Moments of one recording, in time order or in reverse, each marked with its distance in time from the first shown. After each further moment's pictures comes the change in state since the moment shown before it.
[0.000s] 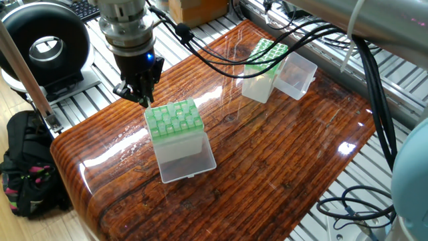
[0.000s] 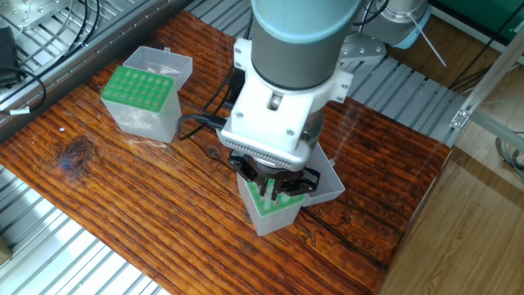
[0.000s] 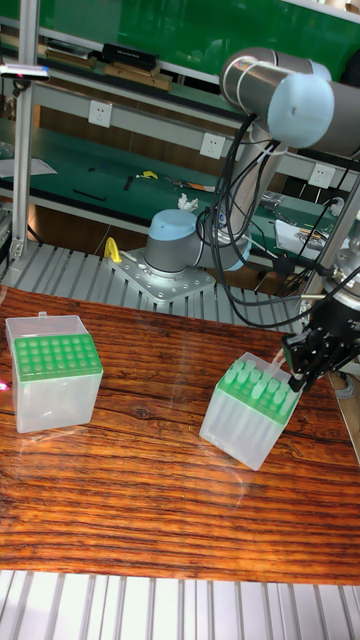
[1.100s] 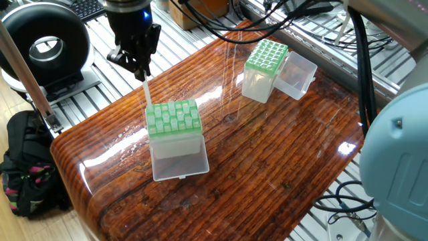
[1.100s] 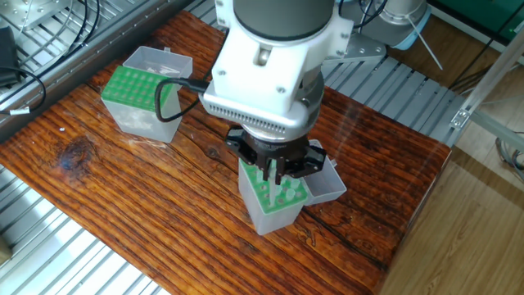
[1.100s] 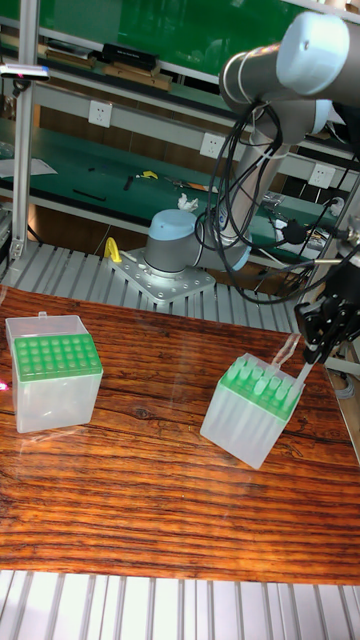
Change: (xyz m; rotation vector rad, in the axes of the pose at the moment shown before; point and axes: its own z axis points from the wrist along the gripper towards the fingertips) arm 0.005 0.002 -0.050 -0.044 0.022 -0.014
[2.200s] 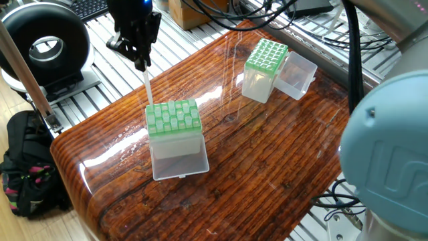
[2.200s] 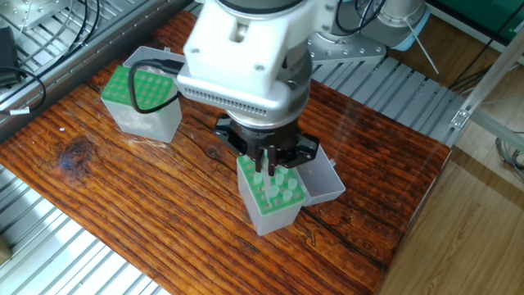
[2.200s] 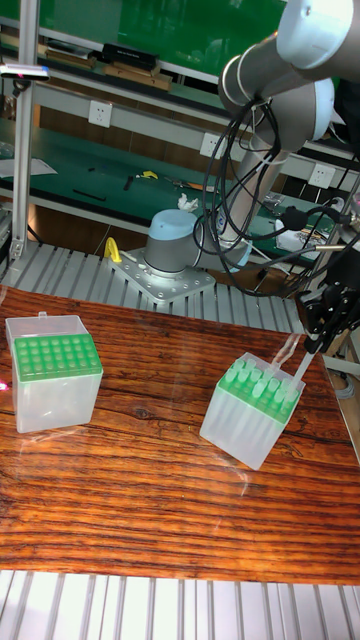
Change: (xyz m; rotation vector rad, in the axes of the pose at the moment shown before) arm -0.004 -0.013 -0.024 -0.019 0.019 -0.019
